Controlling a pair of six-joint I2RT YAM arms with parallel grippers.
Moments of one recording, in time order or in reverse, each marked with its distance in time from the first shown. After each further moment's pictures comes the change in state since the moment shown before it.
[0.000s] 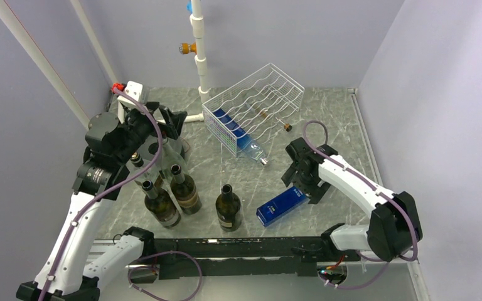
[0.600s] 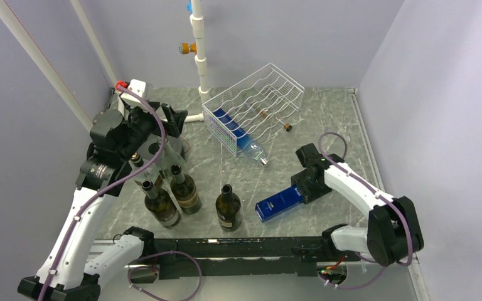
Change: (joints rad) left arm 0.000 0.031 -0.001 -0.002 -0.025 0.000; right arm -0.106 -0.015 -0.166 0.188 -0.061 0.289
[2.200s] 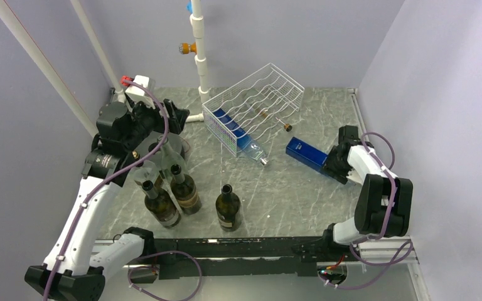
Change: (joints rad) left arm 0.056 0.071 -0.001 0.002 0.072 -0.035; right arm -0.526 0.183 0.129 0.200 -0.066 0.526
